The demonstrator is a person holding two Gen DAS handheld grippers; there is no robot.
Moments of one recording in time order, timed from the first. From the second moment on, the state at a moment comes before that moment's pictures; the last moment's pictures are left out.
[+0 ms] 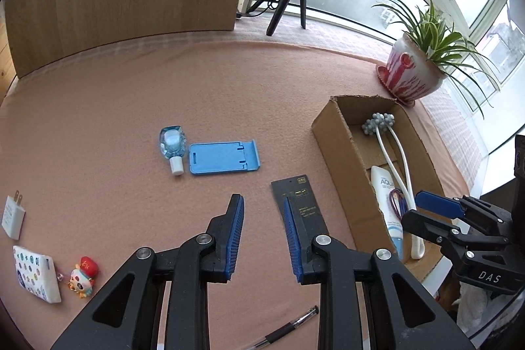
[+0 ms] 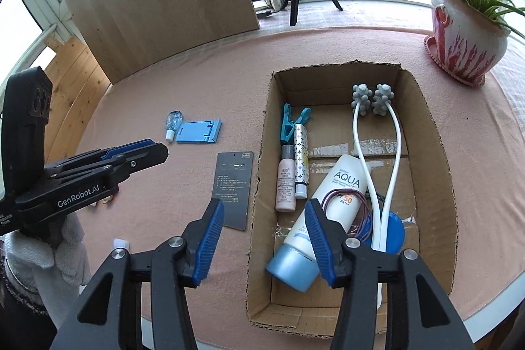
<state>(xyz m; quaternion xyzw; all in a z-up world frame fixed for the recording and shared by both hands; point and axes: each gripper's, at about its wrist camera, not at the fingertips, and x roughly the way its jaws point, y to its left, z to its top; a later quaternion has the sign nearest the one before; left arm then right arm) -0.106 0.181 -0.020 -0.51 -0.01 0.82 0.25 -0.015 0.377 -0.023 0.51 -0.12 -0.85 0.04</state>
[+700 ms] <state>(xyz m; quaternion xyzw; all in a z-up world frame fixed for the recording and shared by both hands) -0.122 0.024 -0.074 -0.57 -0.06 0.81 0.14 -0.140 0.284 -0.052 0.55 -0.02 -0.82 0.15</state>
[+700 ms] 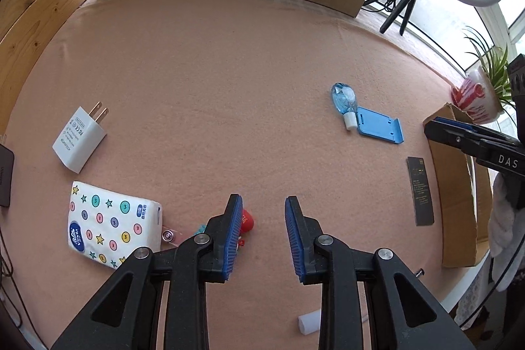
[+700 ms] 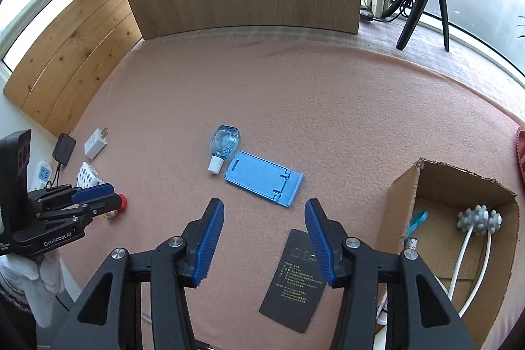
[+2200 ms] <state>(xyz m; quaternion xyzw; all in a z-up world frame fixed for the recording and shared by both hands) -0.106 0.007 -0.095 -0.58 -0.01 0.81 0.12 -0.177 0.235 -0.111 0.61 0.01 -0.78 0.13</state>
